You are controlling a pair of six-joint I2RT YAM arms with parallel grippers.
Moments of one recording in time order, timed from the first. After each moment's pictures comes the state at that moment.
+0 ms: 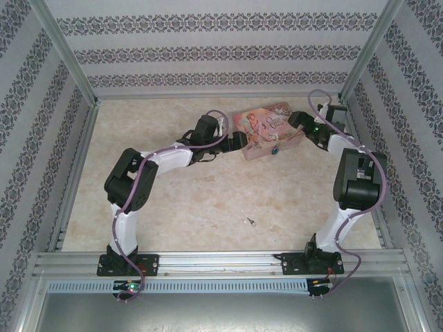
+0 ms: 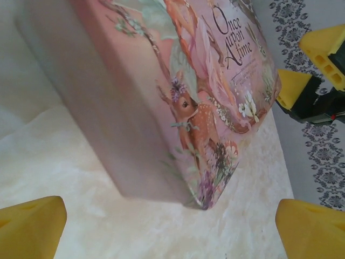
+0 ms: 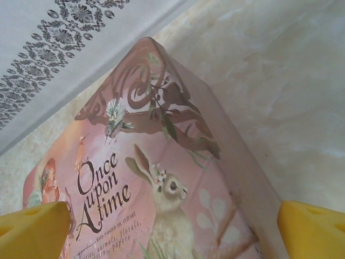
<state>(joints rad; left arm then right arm) -0.54 2.04 1.37 0.11 0.38 -0.75 -0.20 1.87 1.19 0.00 -0.54 0.48</state>
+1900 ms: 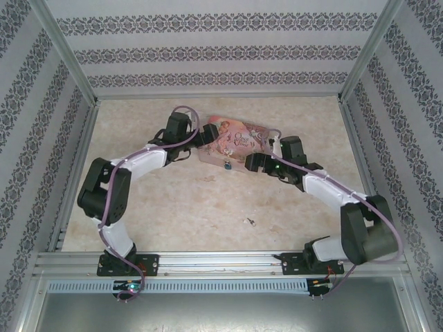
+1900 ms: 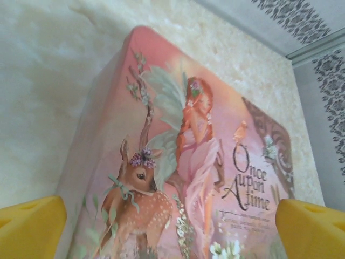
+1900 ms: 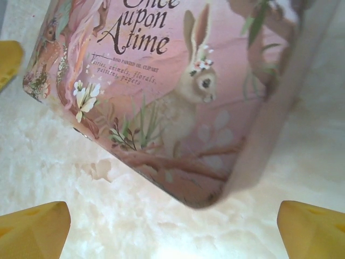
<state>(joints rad) -0.37 1.75 1.14 0.04 0.23 -0.71 0.28 1.35 0.72 -0.16 -0.37 0.48</state>
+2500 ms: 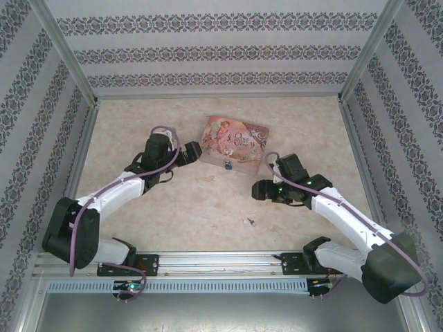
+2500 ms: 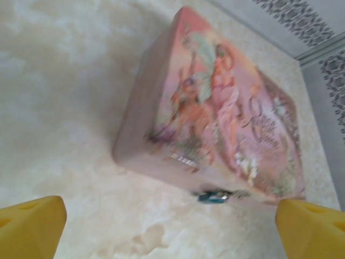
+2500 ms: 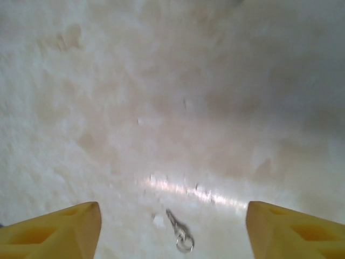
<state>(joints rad) -0.37 1.37 0.75 0.03 0.15 -0.70 0.48 1.10 0.69 -0.69 -0.28 0.54</state>
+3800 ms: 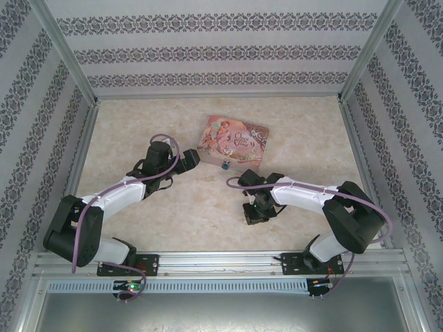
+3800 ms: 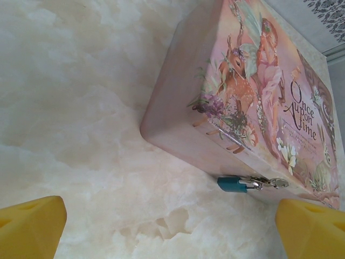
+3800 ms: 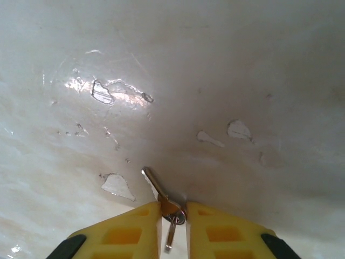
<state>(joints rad) -0.37 1.39 0.69 0.07 0.14 -0.75 0.76 1.52 0.77 -0.78 -0.20 0.54</state>
